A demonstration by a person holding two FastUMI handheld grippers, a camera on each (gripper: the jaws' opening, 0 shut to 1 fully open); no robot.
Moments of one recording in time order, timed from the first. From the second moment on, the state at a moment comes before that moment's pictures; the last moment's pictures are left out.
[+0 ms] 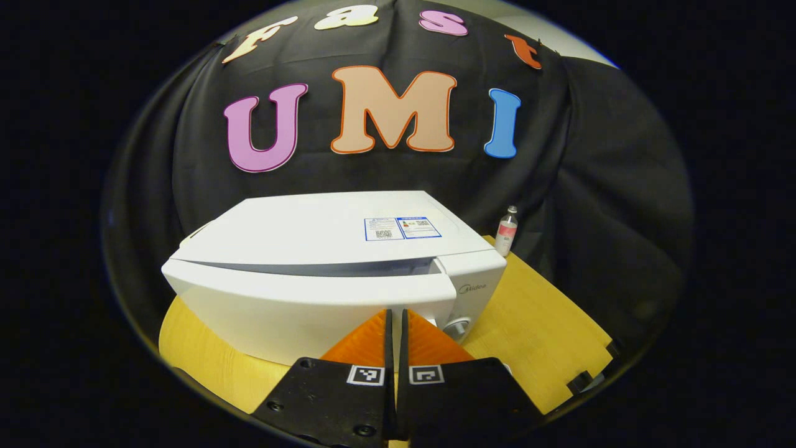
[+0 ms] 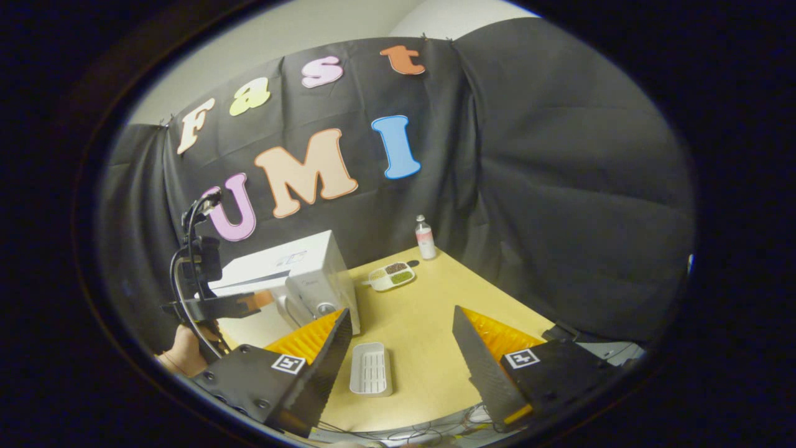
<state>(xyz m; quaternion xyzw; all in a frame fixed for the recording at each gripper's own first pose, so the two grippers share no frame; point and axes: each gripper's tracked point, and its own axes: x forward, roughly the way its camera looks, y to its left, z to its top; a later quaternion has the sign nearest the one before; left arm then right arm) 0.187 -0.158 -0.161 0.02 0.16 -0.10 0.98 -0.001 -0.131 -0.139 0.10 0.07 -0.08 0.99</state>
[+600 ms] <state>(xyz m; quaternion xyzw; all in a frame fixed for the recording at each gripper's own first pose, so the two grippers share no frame) 0.200 -0.154 -0.161 -0.03 0.16 -0.08 0.98 0.013 -0.144 -0.137 0.10 0.07 -0.09 0.99</state>
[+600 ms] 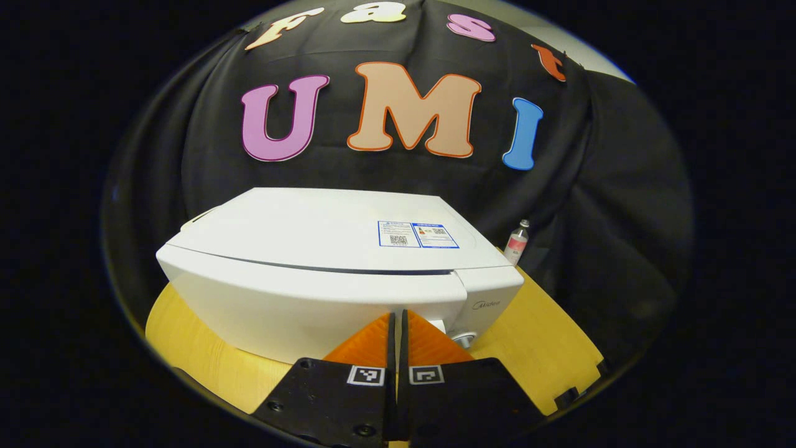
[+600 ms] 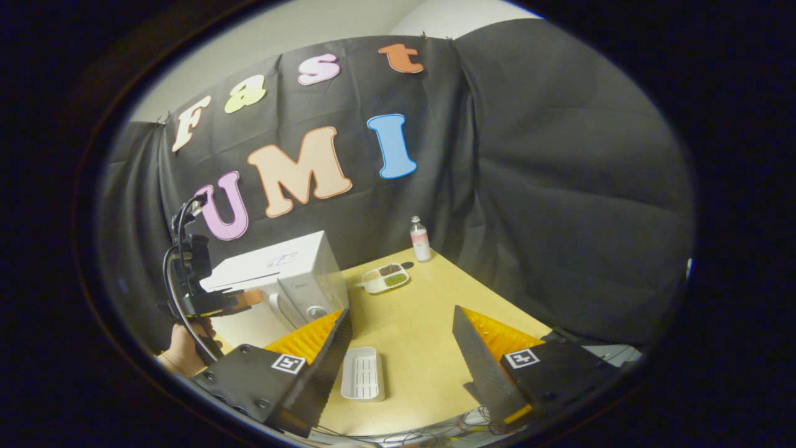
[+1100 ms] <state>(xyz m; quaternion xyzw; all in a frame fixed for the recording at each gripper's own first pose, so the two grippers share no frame) 0.206 -0.152 -0.154 0.01 0.15 -0.09 0.98 0.018 -0.150 -0.132 0.11 0.08 -0.08 0.99</state>
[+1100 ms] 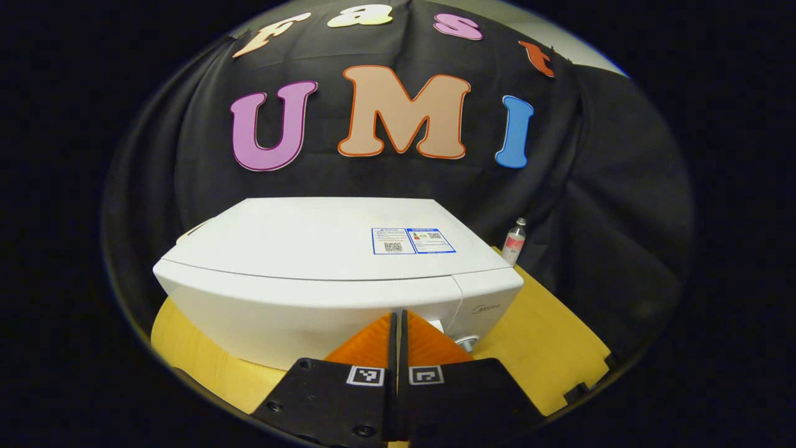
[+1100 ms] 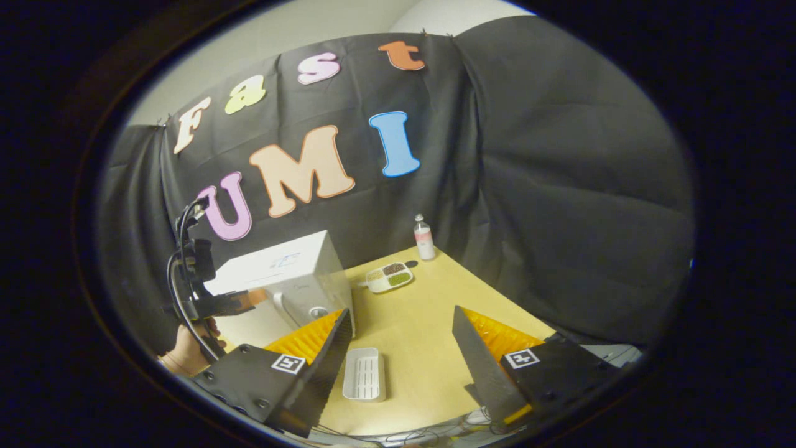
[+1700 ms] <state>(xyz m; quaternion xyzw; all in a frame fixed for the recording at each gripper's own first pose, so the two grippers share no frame) 0.122 -0.136 -0.087 -0.03 0.10 -0.07 0.99 0.035 -0.146 -0.091 0.11 0.06 -0.04 0.99</state>
